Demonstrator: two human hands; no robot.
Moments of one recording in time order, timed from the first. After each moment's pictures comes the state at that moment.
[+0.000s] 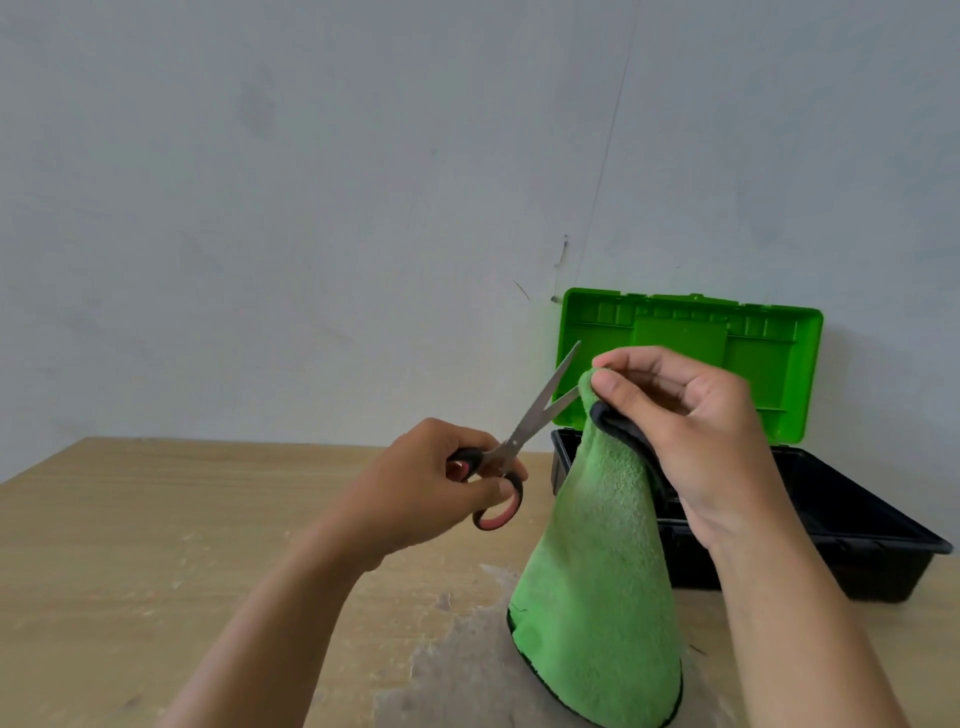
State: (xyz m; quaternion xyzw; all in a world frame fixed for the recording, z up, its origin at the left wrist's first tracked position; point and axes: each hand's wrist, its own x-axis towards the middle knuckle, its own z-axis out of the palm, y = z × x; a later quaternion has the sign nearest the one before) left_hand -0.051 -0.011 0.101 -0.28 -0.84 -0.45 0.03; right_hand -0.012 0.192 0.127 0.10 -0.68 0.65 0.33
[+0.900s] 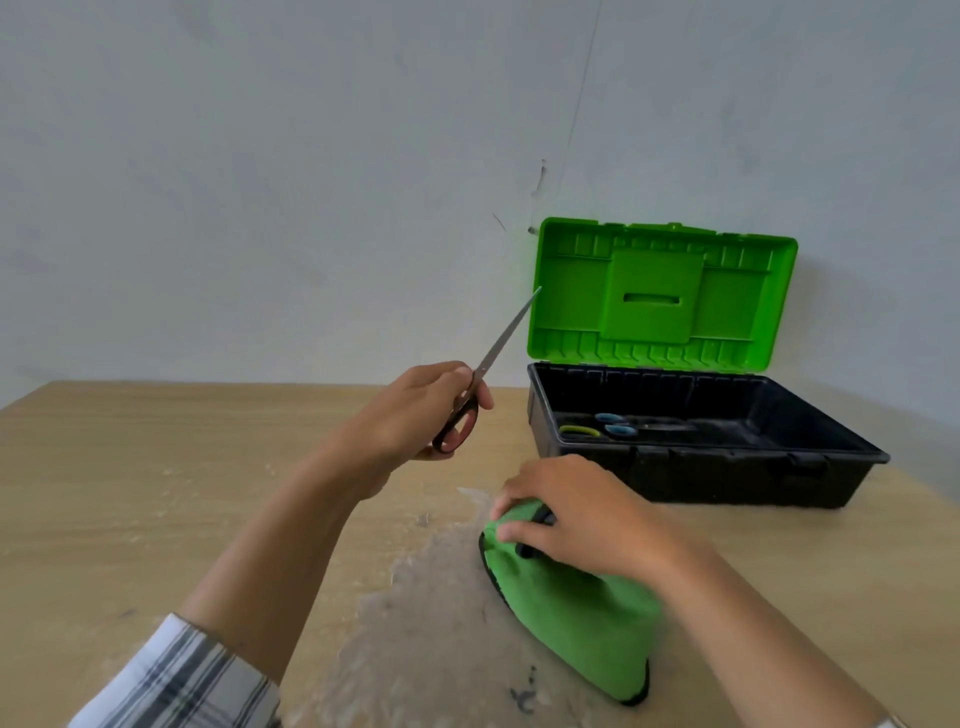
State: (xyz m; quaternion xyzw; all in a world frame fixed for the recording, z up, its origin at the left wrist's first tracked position) left_hand -0.060 0.008 0.086 -0.20 -0.80 -0.56 -0.08; right_hand -0.016 0.199 0.031 0.17 -0.98 0.10 0.02
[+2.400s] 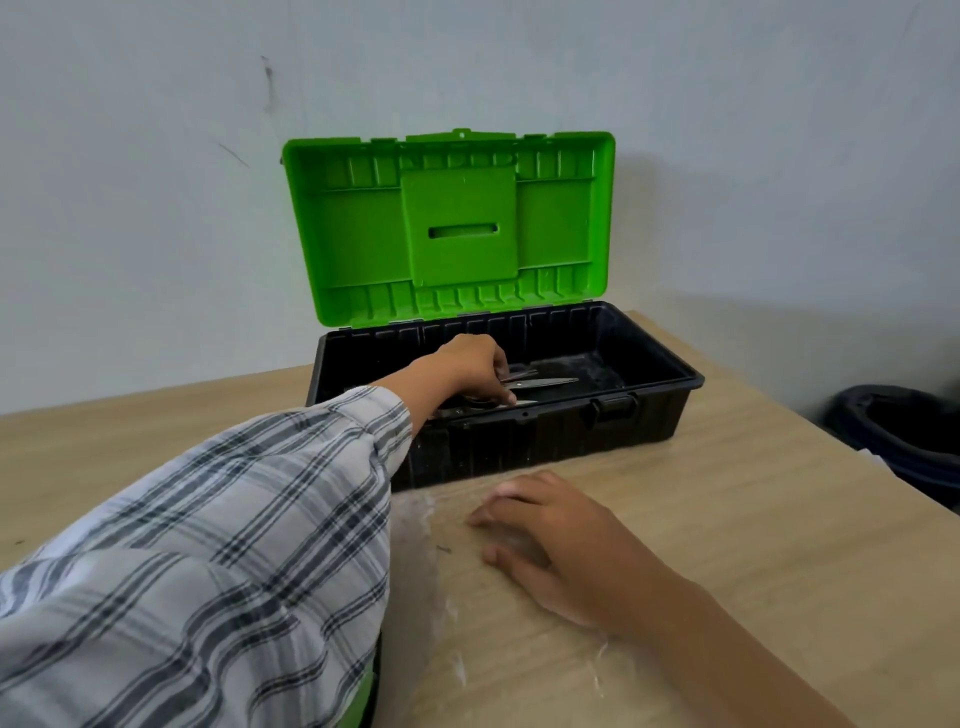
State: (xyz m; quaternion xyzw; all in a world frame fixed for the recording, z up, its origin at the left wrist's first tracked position) left_hand -0.185 0.324 0.027 -0.35 -0.93 -0.13 -0.07; right_hand 0.027 0.390 -0.053 0.13 -0.97 0.19 0.12
